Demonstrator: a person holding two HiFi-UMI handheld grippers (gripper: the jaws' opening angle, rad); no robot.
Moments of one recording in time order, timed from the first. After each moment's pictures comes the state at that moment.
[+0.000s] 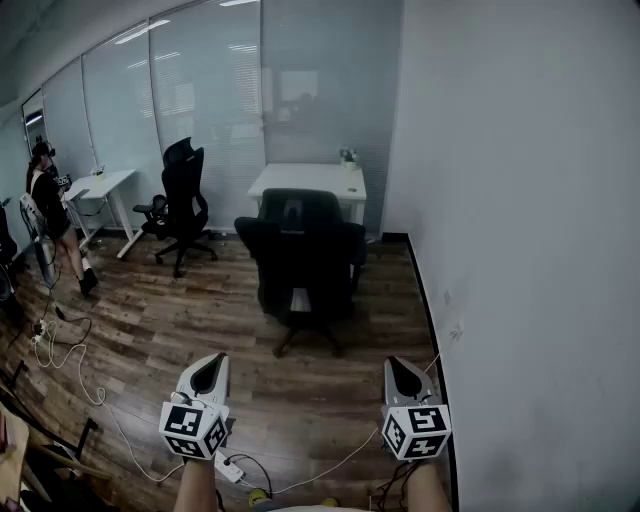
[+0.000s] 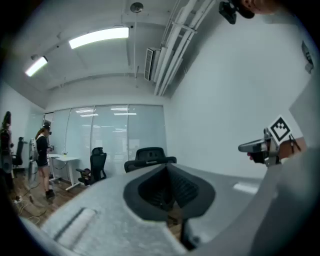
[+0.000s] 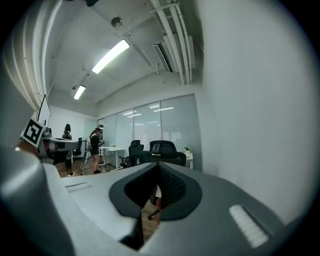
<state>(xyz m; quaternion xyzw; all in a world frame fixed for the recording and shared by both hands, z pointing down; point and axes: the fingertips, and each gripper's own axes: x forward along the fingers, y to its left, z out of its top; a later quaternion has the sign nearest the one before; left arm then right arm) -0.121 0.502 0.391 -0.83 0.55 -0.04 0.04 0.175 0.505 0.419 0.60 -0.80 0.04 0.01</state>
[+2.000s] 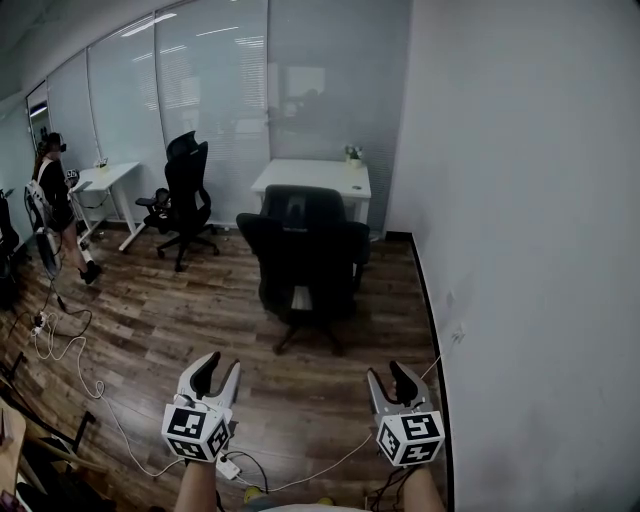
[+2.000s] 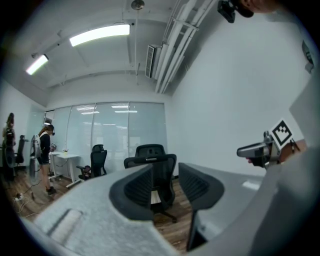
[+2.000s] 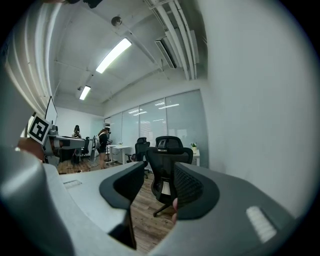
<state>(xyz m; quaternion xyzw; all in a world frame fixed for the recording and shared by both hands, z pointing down) -0.111 0.496 0.406 -0.83 0.56 -0.04 0.02 0.164 0.496 0.444 0.56 -0.82 0.05 0.02</state>
